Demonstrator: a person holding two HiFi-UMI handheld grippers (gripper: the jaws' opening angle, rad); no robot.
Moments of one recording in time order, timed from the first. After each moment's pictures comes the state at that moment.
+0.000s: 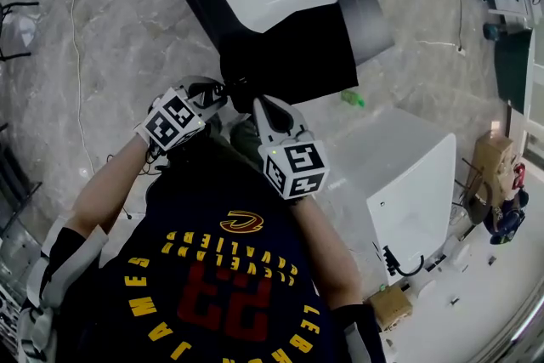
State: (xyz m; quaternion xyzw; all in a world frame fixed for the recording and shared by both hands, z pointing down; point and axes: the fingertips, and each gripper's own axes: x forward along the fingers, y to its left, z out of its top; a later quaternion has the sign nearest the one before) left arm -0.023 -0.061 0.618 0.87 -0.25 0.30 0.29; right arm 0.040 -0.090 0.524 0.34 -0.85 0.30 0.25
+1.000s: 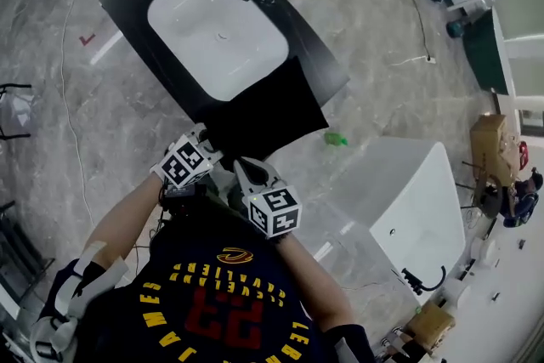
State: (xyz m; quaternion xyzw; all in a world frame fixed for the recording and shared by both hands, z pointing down) left arm 0.048 -0.115 0.599 0.92 -0.19 0.27 0.22; right arm 0.062 -0.076 0.531 0.36 -0.84 0.35 0.22
